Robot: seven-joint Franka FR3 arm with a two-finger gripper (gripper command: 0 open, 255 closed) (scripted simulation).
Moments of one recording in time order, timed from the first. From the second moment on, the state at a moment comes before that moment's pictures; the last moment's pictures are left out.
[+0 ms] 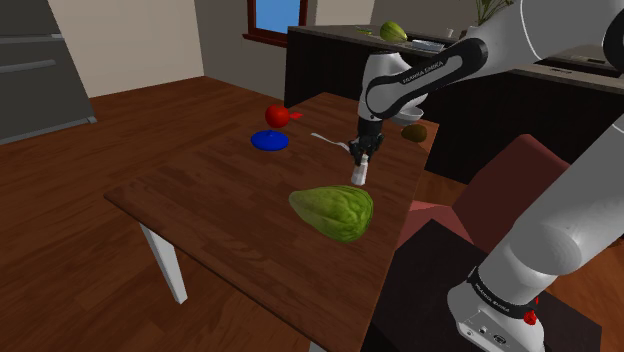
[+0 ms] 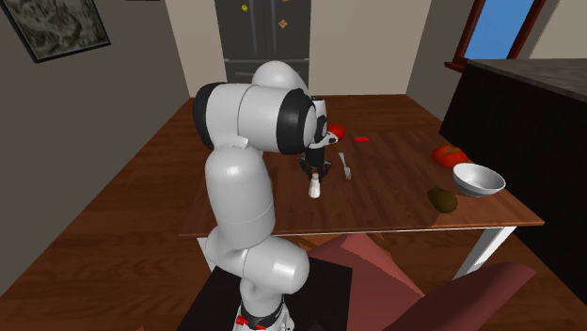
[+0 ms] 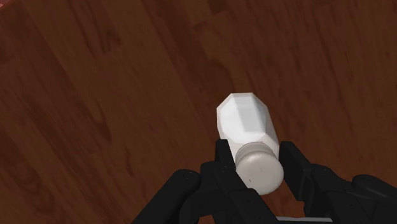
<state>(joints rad) -0.09 -0.07 0.04 -2.33 -0.09 2.24 0.15</state>
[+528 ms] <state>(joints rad) -0.09 -0.11 0.04 -2.29 -0.08 2.15 0.14</state>
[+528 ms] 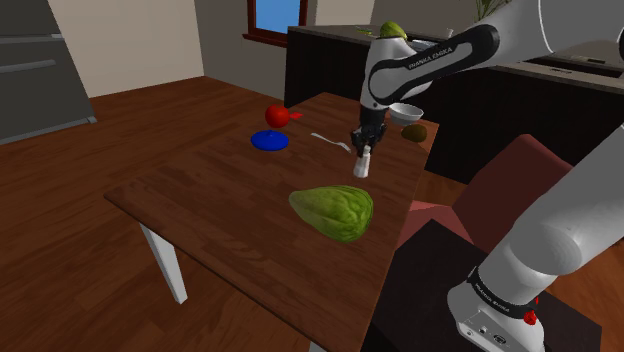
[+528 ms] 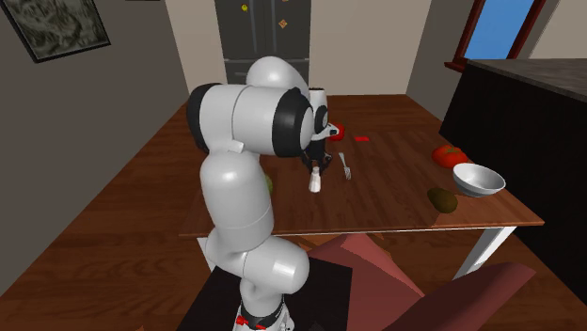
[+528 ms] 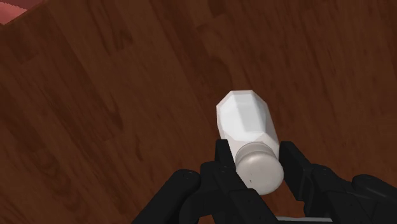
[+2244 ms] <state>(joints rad) -0.09 -0.21 0.04 -2.02 -0.07 1.80 0.11</state>
